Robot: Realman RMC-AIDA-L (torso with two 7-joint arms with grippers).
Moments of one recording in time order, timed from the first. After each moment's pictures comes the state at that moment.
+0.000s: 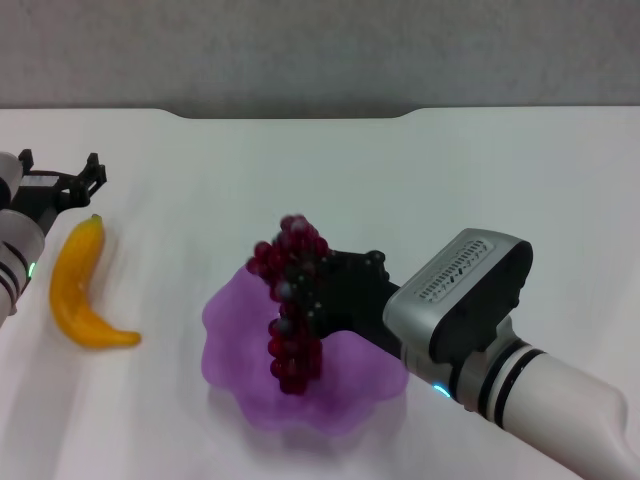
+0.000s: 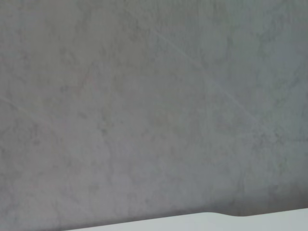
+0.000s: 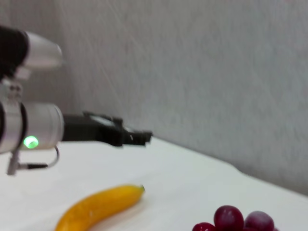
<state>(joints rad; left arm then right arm) -0.70 -2.03 -1.35 -0.14 2.48 0.60 0.01 0.42 2.01 -2.41 -1.00 0.63 -0.26 -0.12</state>
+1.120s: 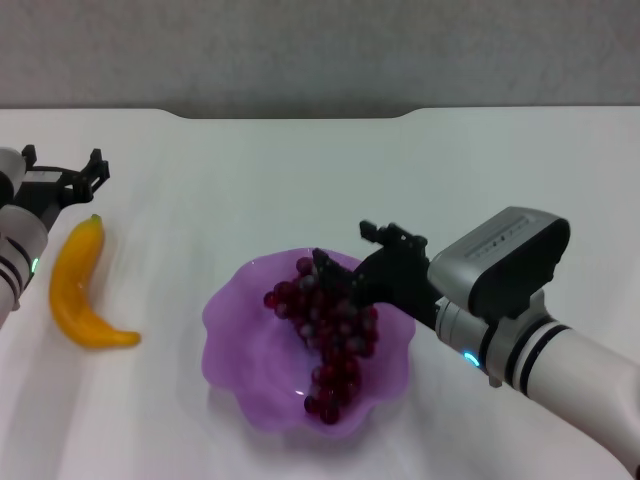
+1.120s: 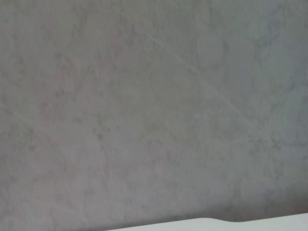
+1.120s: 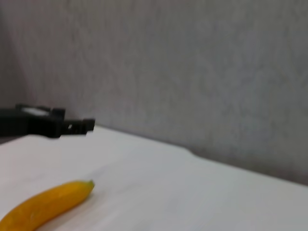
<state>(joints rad) -0.71 -2.03 -1.35 -0.14 2.48 0.60 0.01 0.51 2.01 -2.39 -0.78 0.63 -0.38 0.07</state>
